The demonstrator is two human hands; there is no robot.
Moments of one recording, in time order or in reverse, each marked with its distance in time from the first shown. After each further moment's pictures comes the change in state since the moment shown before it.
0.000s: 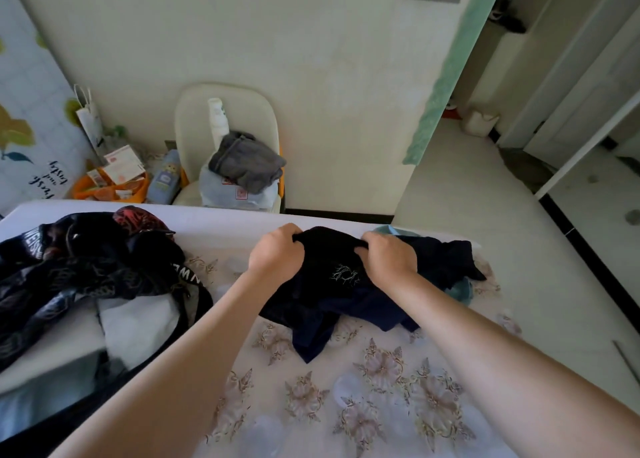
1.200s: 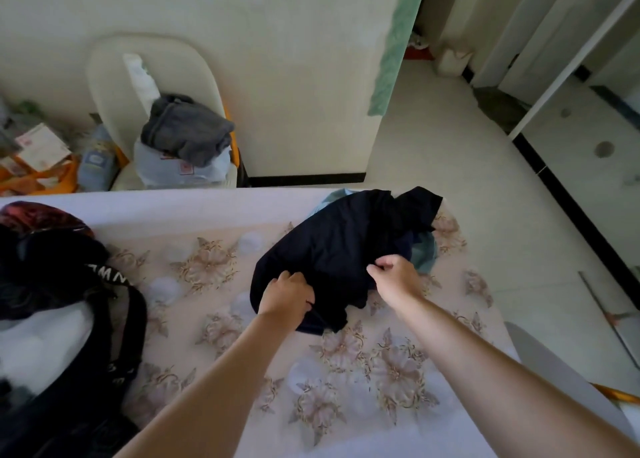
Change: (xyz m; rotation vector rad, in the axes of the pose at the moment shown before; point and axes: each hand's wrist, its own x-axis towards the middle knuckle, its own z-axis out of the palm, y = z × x) left_hand -0.012 -0.002 0.189 0.497 -0.377 0.379; right_hand -0.051 0.132 0.079 0.768 -0.091 0.745
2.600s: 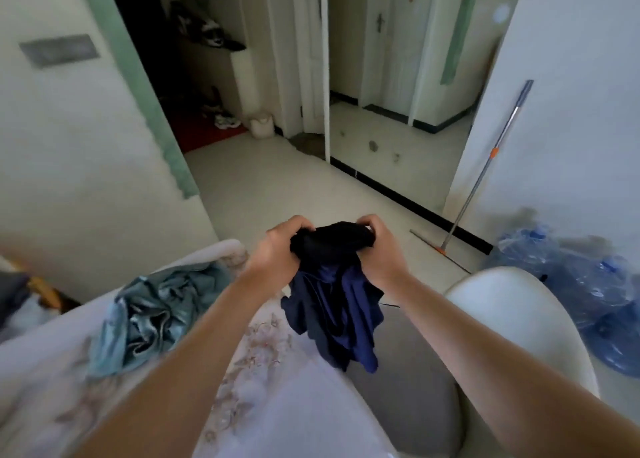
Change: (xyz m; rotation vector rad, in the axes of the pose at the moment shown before) left_hand -0.030 0.457 -0.112 -0.504 0.247 0.607; right_hand -0.117 0.186 -0.401 0.231 0.491 -0.325
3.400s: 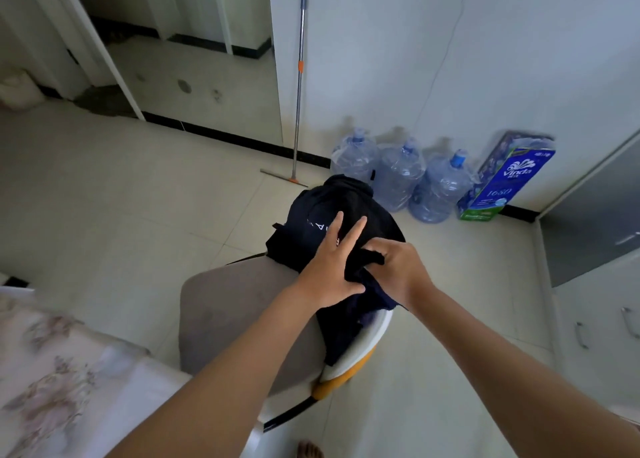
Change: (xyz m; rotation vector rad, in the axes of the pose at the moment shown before) left_hand -0.039 0.161 0.389 -0.098 -0.779 0.393; right_hand -0.171 0.239 -0.240 -0.299 0.256 0.299
